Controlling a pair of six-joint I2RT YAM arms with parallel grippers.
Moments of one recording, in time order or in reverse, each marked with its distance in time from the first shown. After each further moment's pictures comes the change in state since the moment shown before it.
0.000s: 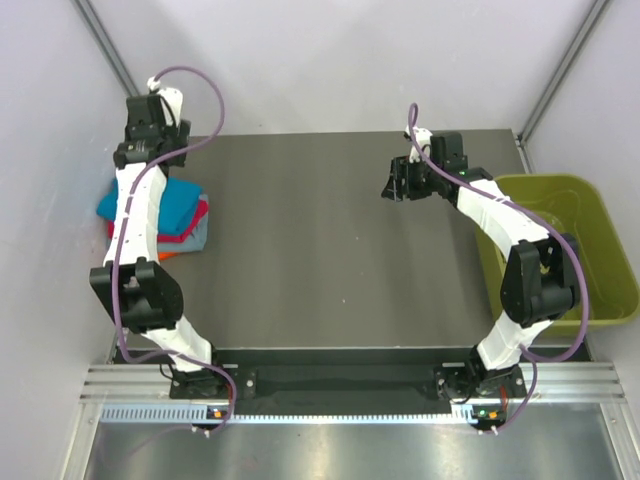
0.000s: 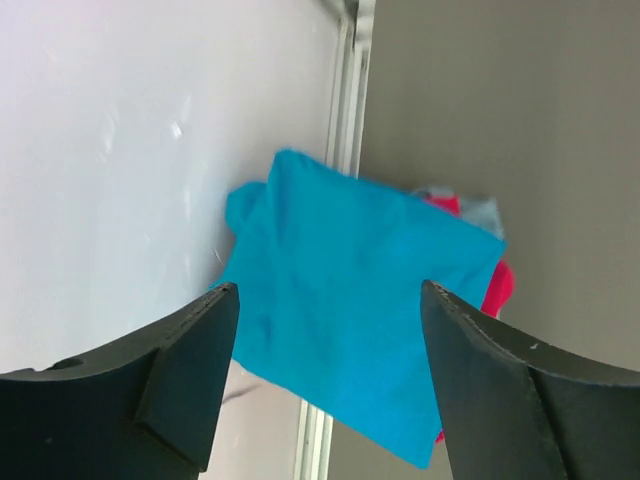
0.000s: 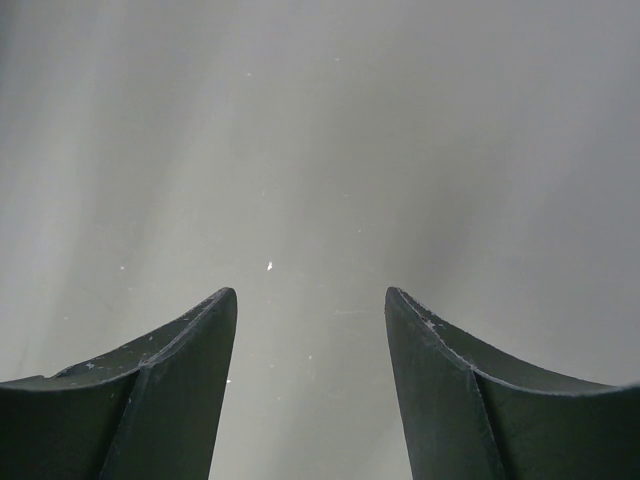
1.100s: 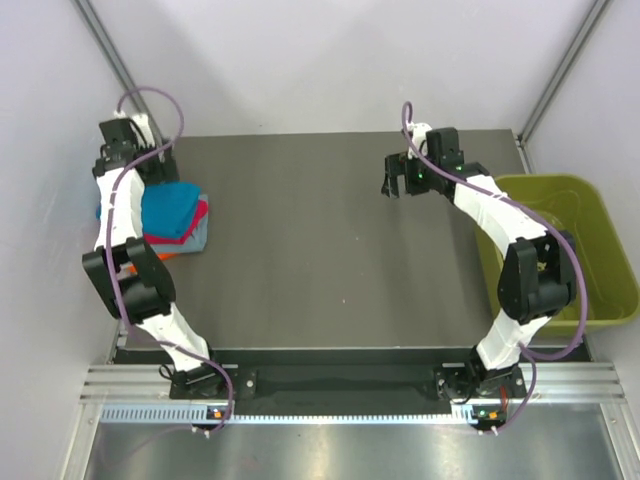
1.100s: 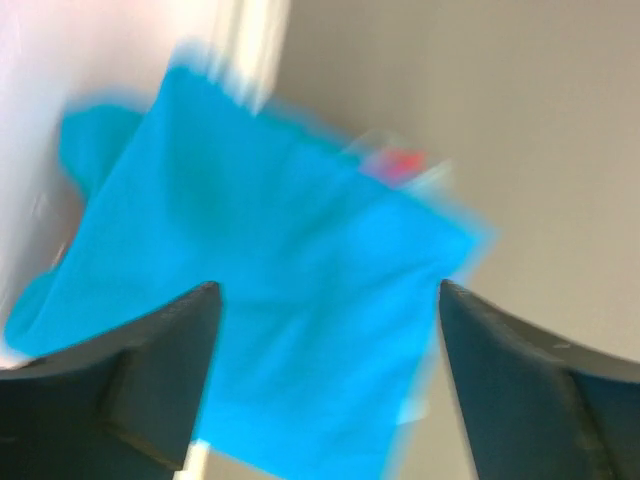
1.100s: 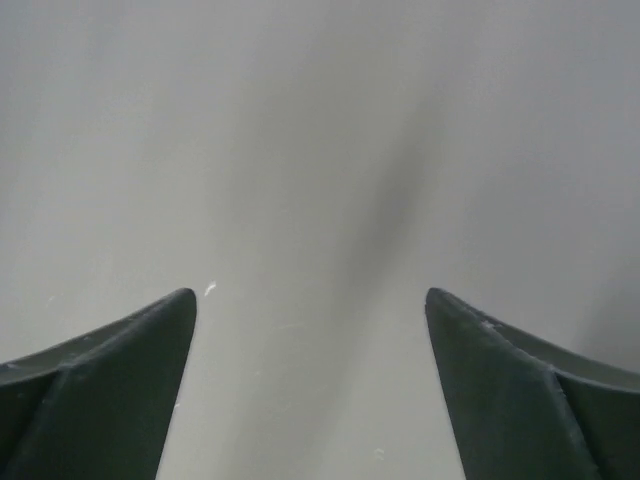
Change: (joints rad) left arm 0.216 0.100 -0.137 0.005 0.289 -0.234; right arm 0.014 0.025 0.043 -0.030 0.120 -0.050
